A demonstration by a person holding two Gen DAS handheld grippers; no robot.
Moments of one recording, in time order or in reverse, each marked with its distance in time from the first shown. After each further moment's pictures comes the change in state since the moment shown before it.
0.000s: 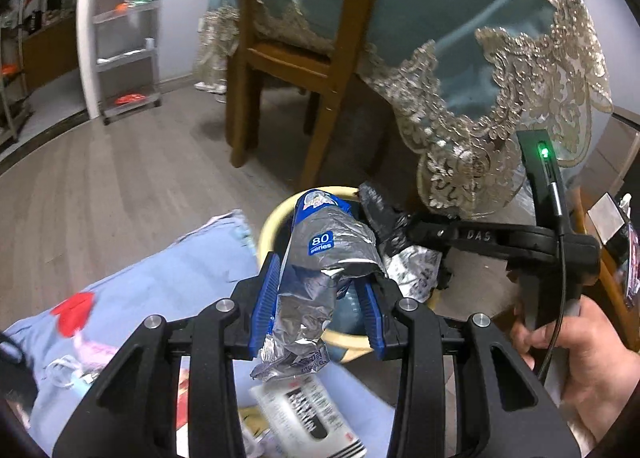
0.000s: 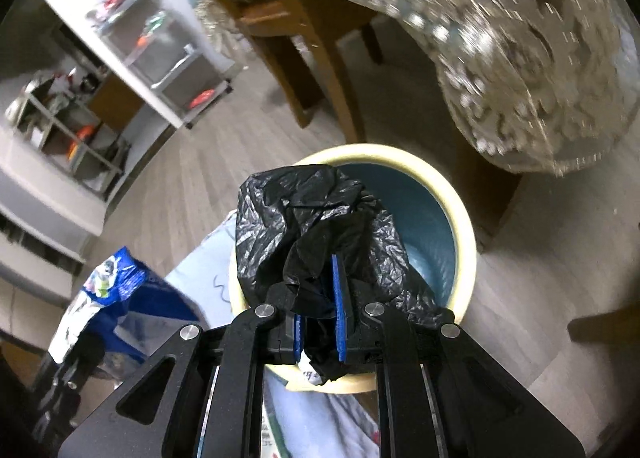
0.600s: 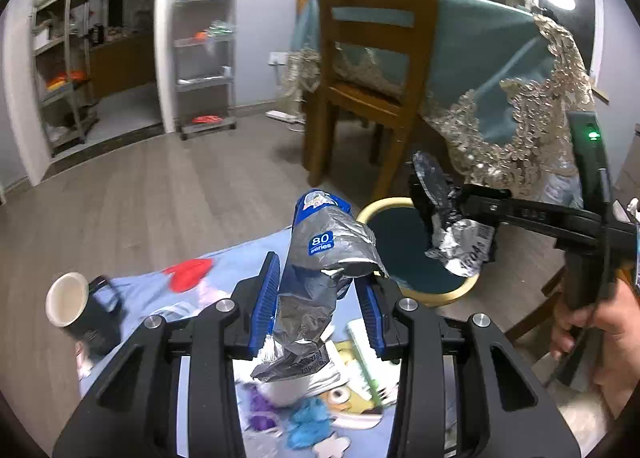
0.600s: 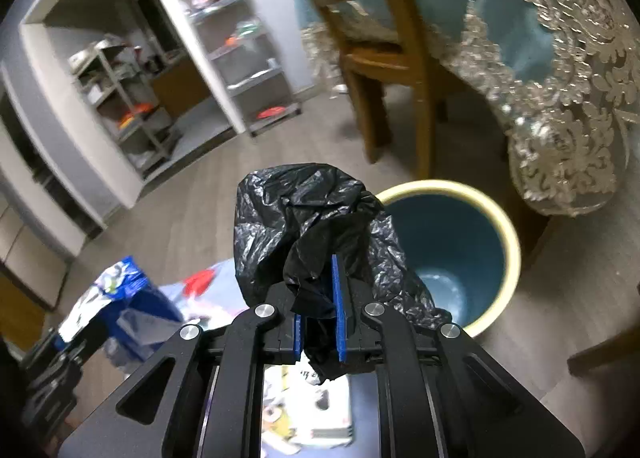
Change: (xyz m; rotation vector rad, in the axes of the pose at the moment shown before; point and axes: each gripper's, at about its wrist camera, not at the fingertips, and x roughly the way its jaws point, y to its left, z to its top) left arm -0.148 0.052 -0.056 -0.054 -0.130 0.207; right arm -0.079 0.107 -0.059 -0.257 -0.165 0.077
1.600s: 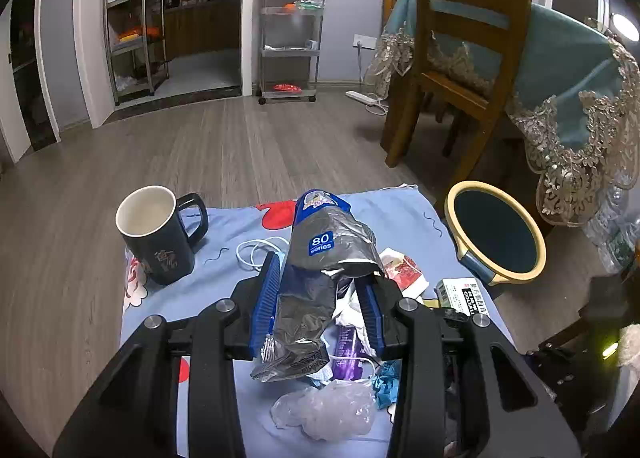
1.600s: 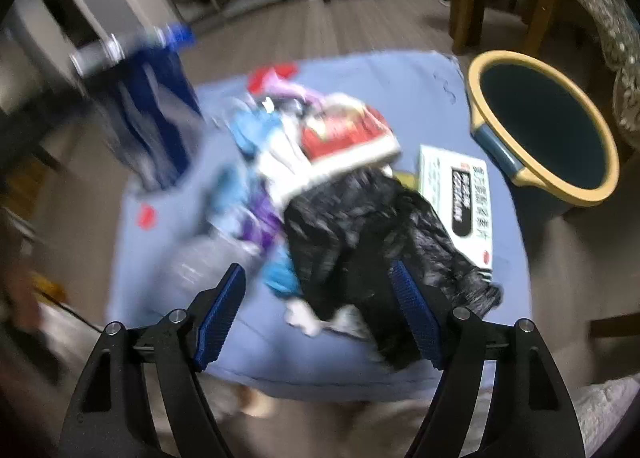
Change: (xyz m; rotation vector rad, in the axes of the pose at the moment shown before) left arm -0.030 0.090 -0.072 -0.186 0.042 0.222; right arm 0.041 0.123 -0.181 -0.337 0.425 0.010
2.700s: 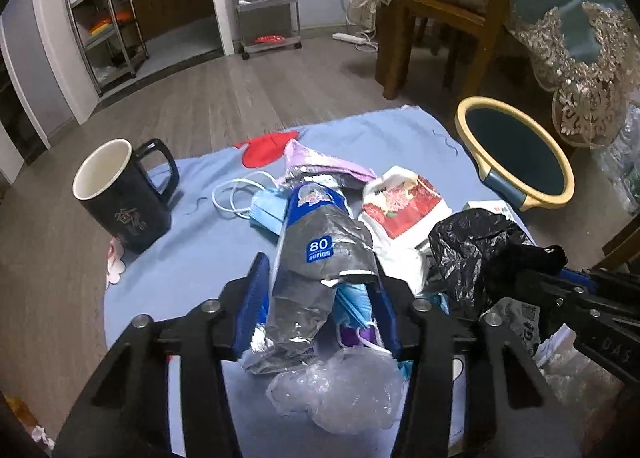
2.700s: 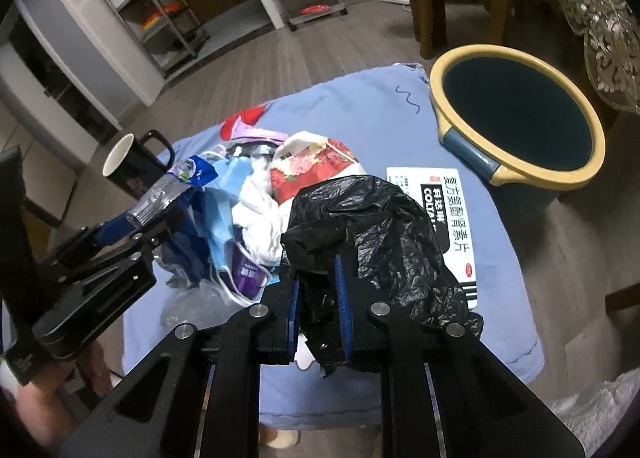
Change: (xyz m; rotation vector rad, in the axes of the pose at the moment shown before) left arm 0.056 -0.022 -0.036 0.133 0.177 0.033; right arm -0.016 -0.033 0.010 0.183 -0.130 0.075
